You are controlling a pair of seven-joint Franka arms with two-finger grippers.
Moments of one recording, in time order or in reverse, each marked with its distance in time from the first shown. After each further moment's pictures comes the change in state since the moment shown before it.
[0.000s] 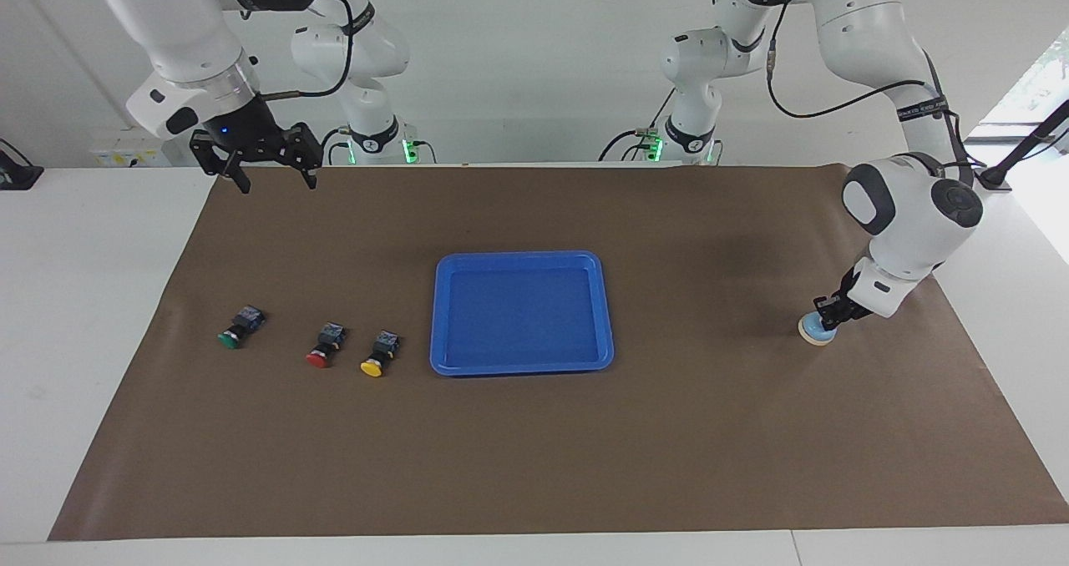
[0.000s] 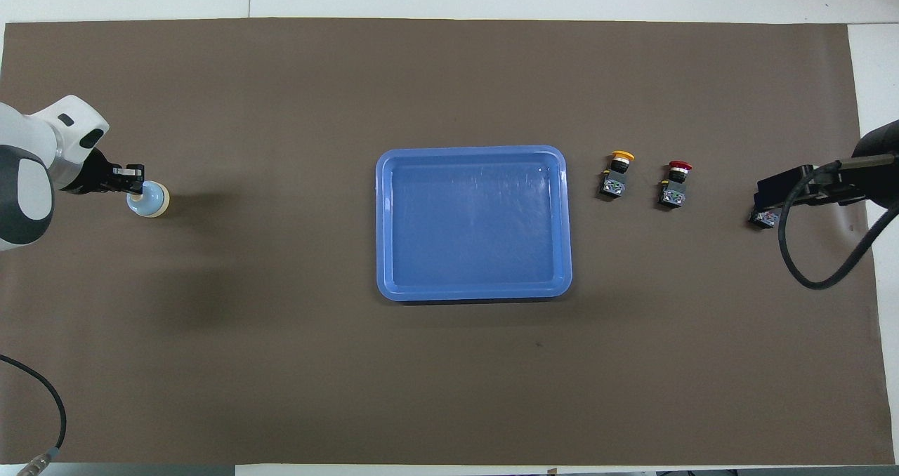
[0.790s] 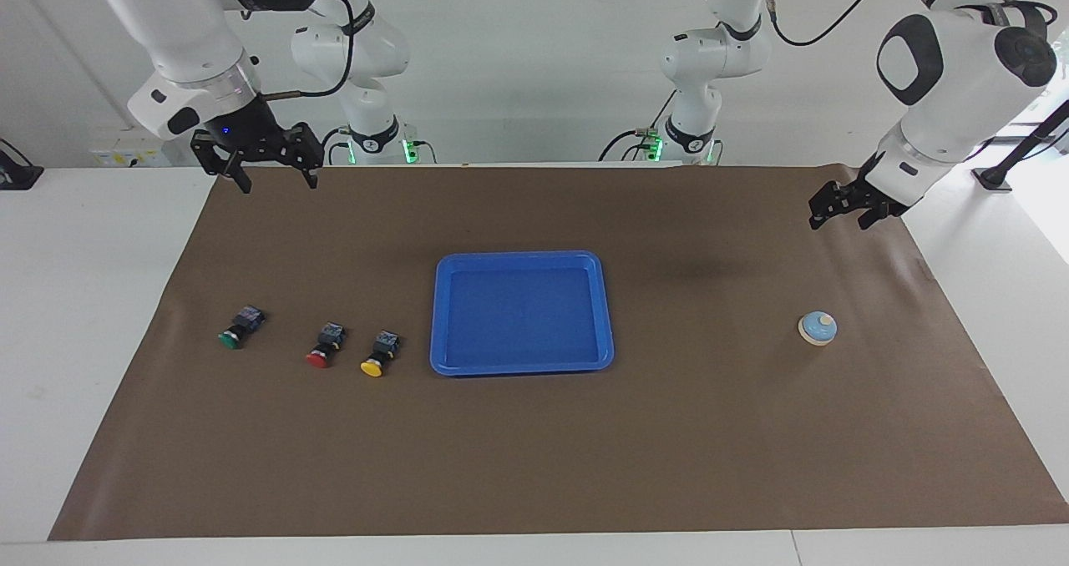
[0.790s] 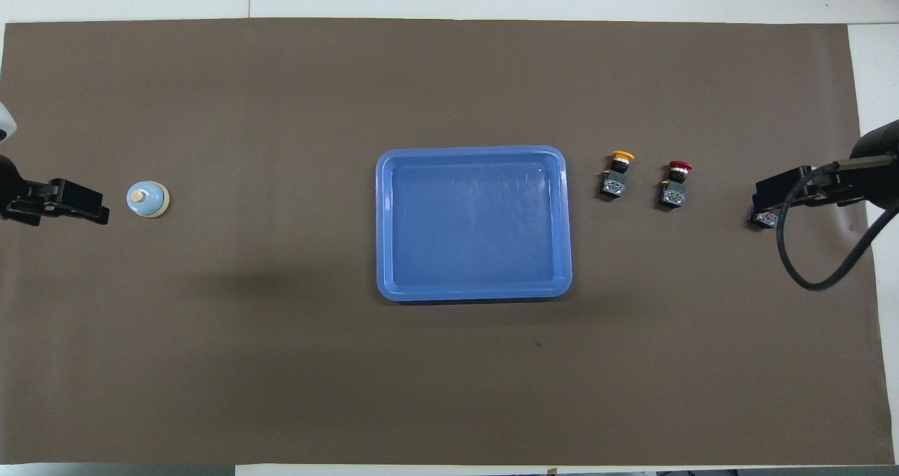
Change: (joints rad) left arm -0.045 -0.300 -0.017 0.107 0.000 -0.502 -0.001; right arm 0.000 0.000 0.003 -0.001 0.000 -0.002 0.000
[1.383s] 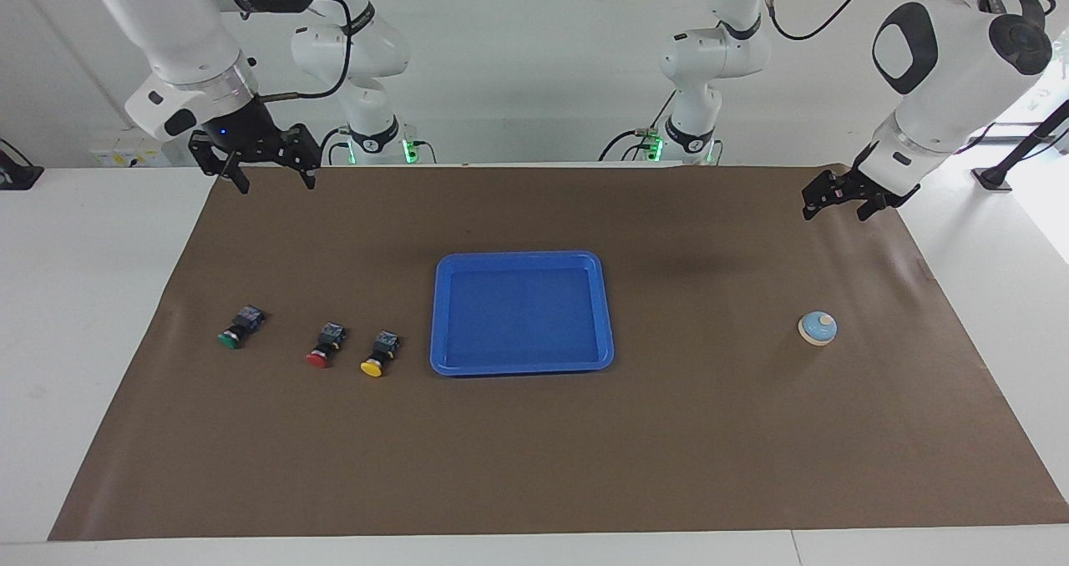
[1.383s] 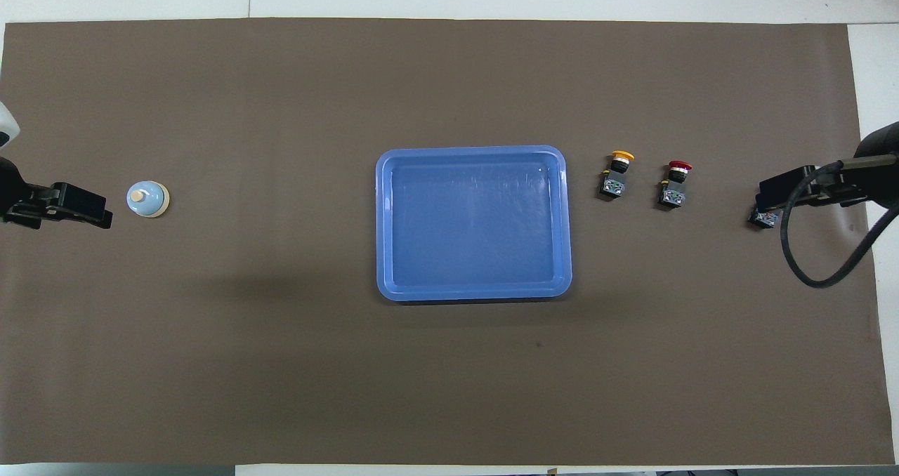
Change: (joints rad) left arm -0.014 -0.005 -0.002 0.000 0.000 -0.017 0.000; right arm -0.002 -0.002 -0.003 -0.007 0.000 0.000 0.000
